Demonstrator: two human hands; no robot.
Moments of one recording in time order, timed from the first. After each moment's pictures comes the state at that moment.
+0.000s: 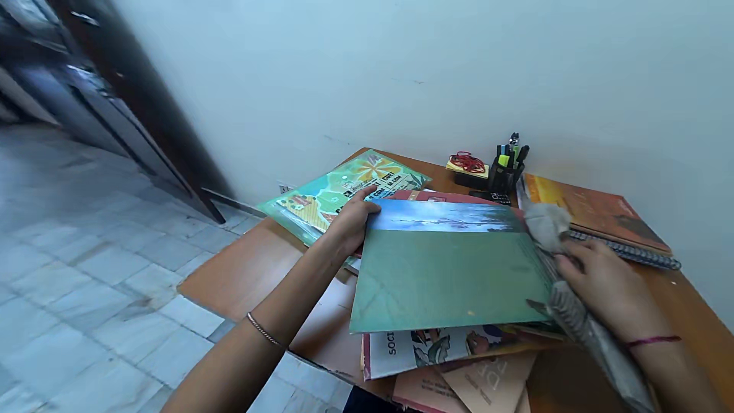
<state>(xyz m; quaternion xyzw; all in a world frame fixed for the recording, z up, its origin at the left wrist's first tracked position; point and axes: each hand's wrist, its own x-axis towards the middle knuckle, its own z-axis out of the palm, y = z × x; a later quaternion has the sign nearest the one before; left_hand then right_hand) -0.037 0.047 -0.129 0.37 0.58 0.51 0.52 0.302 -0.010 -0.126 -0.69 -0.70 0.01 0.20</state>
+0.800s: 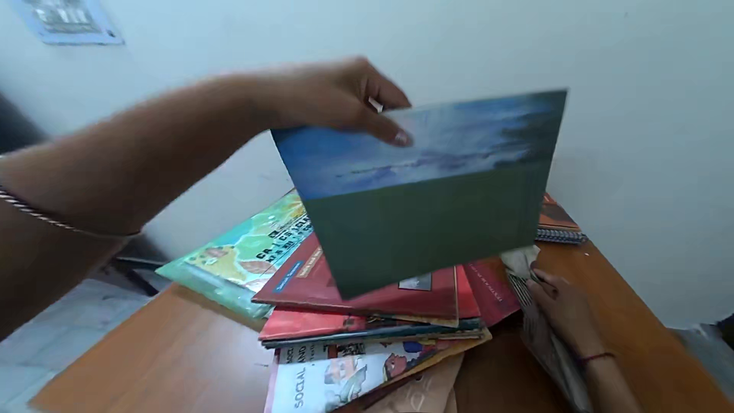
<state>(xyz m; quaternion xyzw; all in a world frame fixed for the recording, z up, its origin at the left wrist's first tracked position) 0.065 0.061 0.087 0.92 0.31 0.16 0.18 0.404 -0.027 -0.201 -0.72 -0.53 0.18 0.40</state>
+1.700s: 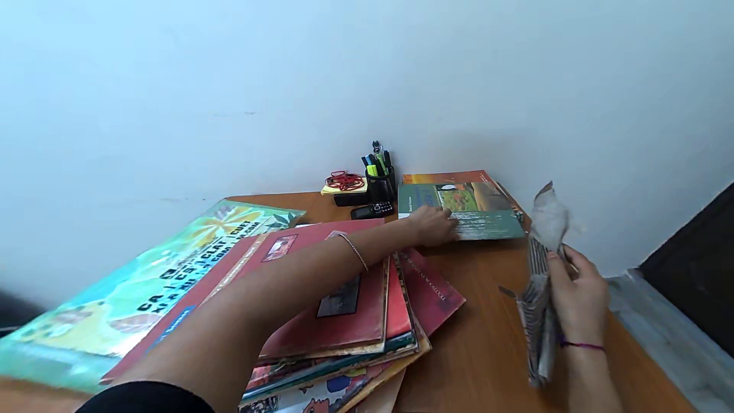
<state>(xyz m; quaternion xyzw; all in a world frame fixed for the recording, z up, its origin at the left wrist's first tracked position) 0.304 0.154 -0.140 0.96 0.23 -0.13 -0.03 0.451 -0.043 -0.195 -0.75 -0.33 0.00 0.58</state>
